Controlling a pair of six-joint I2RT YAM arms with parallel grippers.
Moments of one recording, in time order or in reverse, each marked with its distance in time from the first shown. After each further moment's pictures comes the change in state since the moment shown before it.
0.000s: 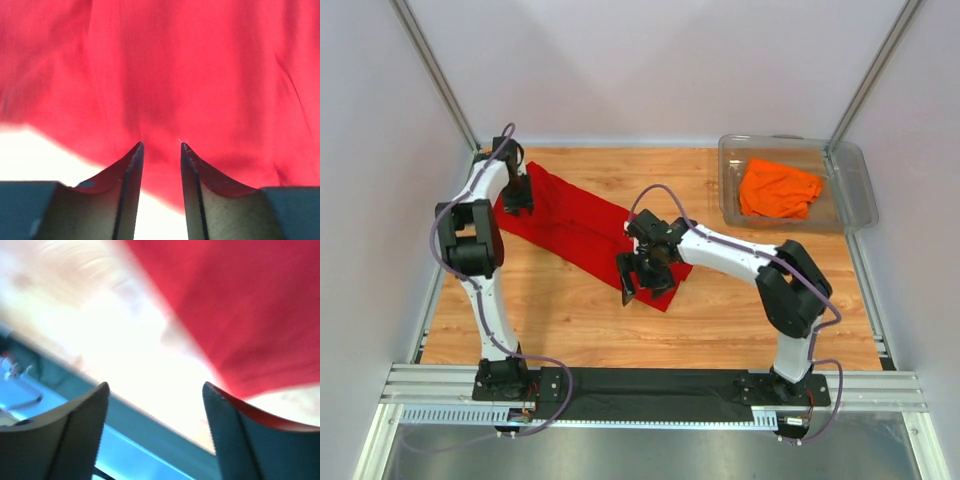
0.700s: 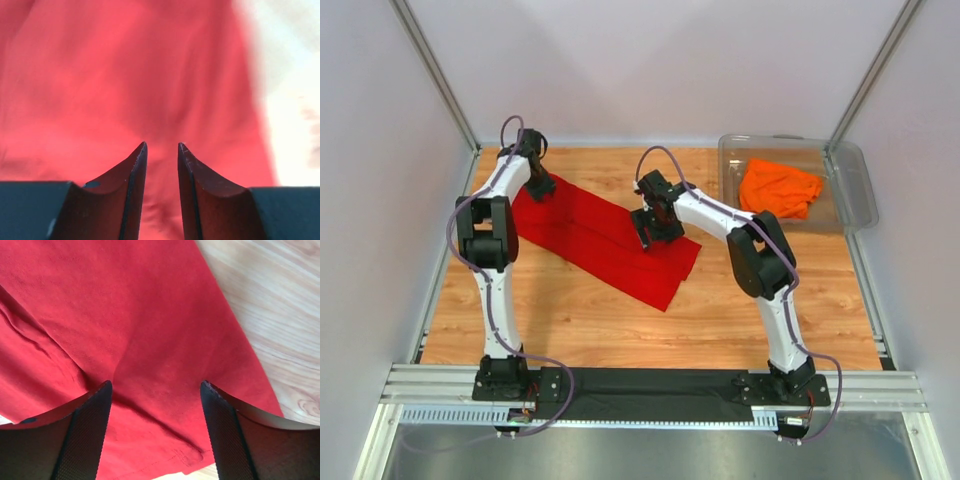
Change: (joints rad) left arm -0.113 0.030 0.010 0.122 -0.109 -0.549; right arm -0.200 0.314 0.400 -0.023 0.269 -0.350
